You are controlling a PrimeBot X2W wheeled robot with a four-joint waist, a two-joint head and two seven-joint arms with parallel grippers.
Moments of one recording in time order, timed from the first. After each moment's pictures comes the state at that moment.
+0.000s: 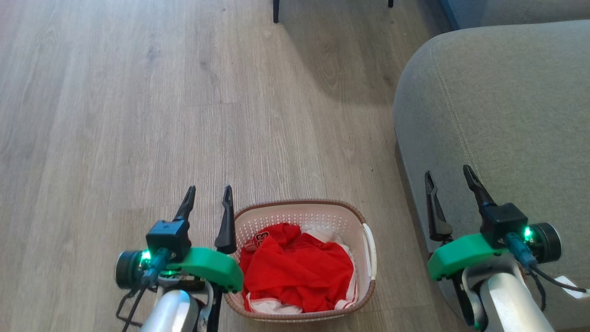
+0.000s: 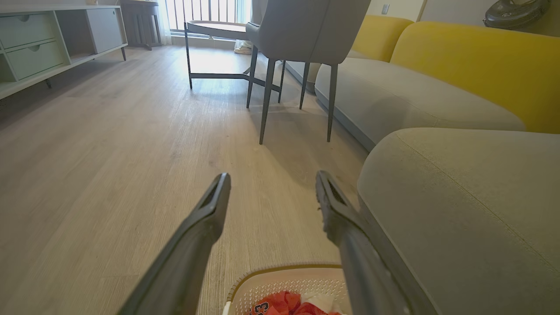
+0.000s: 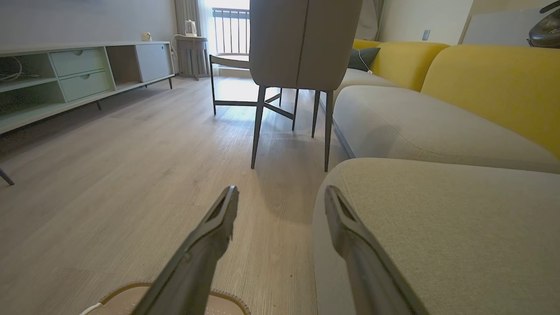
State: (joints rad) left arm -0.11 0.05 -0.37 0.23 -0.29 0.13 -0.26; right arm -0.12 -0.07 0.13 0.19 0.09 0.12 -0.25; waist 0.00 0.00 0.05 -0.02
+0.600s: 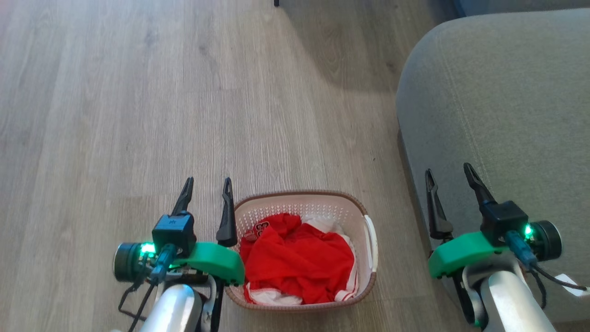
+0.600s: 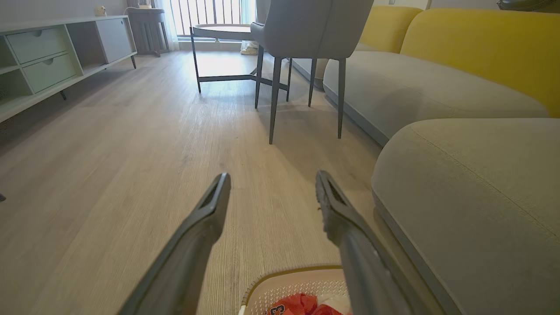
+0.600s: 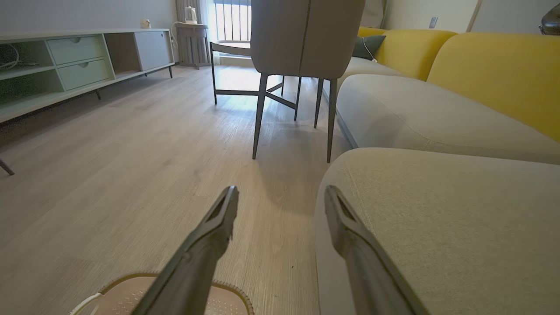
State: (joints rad) left arm -0.13 0.05 -0.37 0.22 -0.22 0.19 -0.26; right arm -0.12 -0.07 0.13 0.19 0.09 0.12 -0.25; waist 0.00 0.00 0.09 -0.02
